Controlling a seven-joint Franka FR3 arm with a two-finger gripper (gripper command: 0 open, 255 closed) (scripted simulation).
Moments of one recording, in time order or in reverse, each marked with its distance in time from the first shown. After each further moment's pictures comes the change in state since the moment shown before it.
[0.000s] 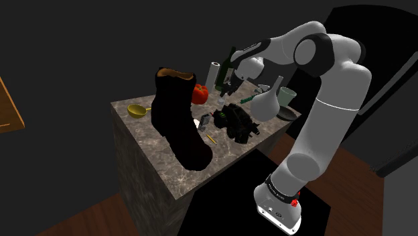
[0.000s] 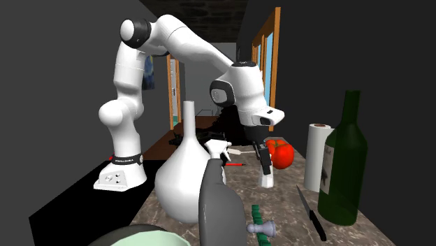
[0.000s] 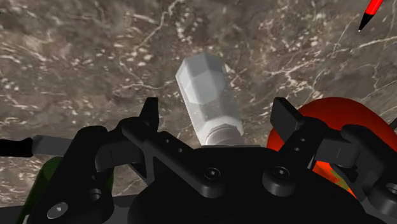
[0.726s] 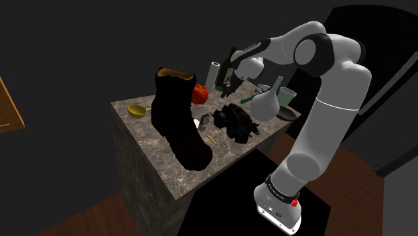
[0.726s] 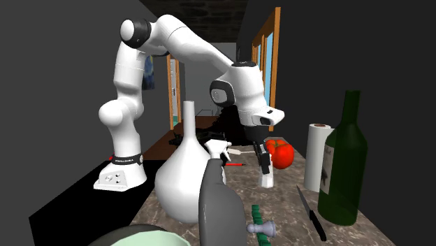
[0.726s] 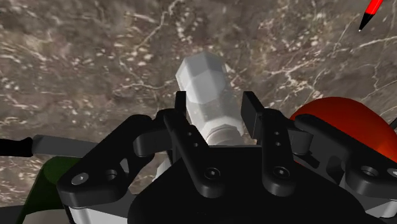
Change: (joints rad) arm 0.000 0.000 0.000 0.000 0.001 0.001 0.000
